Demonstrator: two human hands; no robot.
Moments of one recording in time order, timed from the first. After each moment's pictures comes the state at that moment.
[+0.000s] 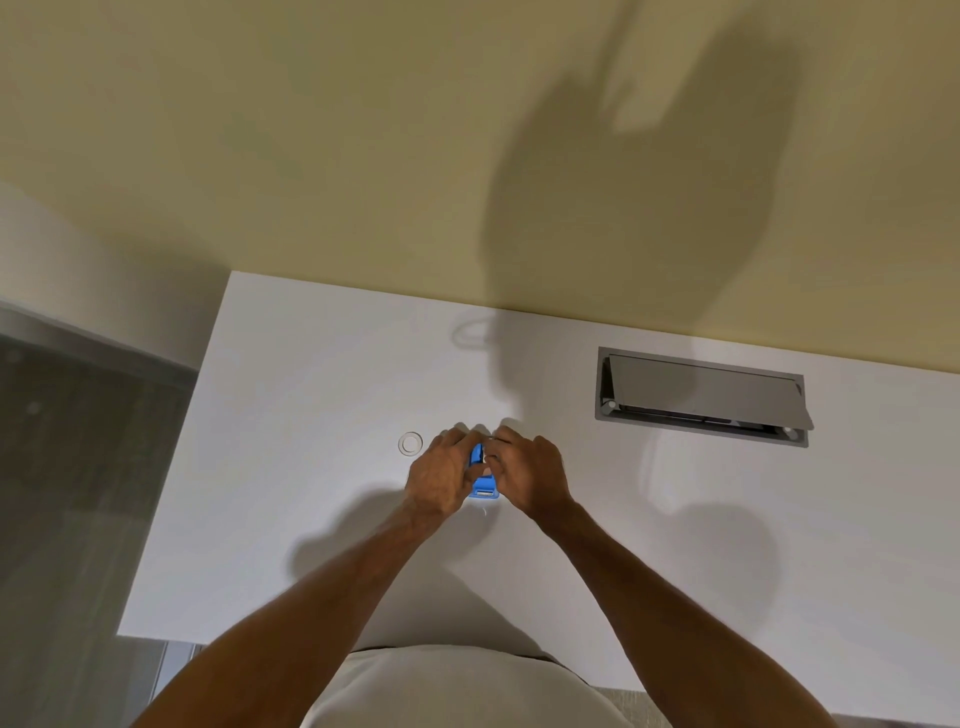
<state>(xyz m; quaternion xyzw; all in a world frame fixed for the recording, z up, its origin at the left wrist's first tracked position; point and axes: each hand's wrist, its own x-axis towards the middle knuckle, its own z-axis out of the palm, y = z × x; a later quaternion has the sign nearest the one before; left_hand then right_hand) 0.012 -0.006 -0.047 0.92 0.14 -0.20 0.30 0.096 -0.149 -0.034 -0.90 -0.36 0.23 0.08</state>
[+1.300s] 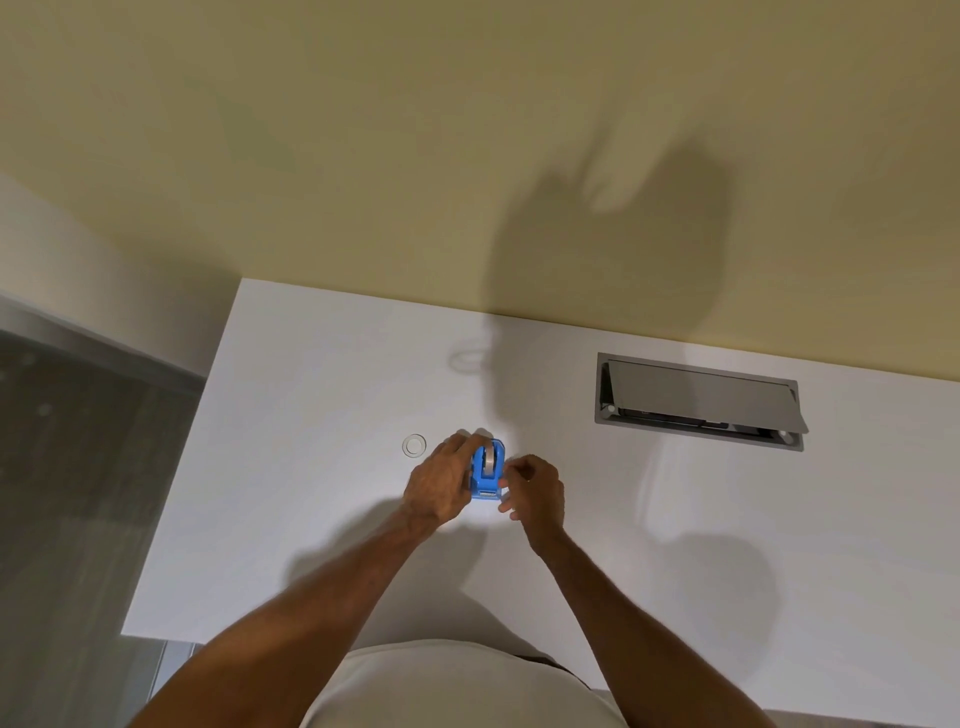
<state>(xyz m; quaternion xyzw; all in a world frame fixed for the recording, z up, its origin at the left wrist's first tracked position) -0.003 -0.002 -0.040 0.92 0.11 -0.19 0.32 0.051 -0.150 -0.026 -0.85 0.14 0.33 0.37</state>
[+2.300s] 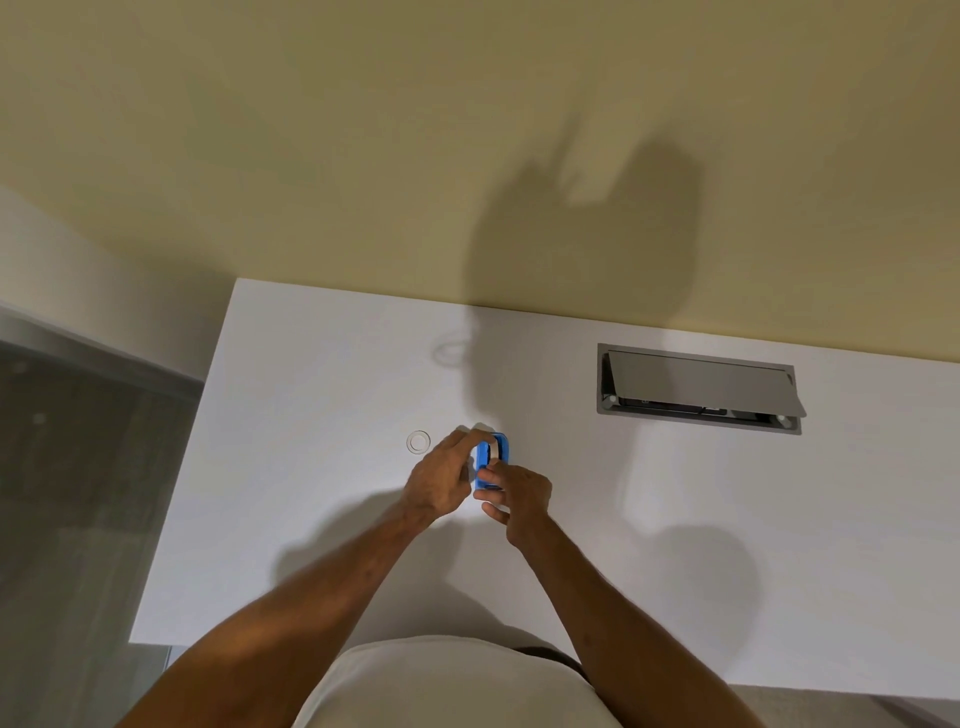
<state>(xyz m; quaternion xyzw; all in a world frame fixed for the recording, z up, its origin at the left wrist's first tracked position) -0.005 0.011 -0.035 0.89 0.11 -0.20 0.39 0.034 -0.125 -0.031 -0.64 0.38 0.40 0.54</state>
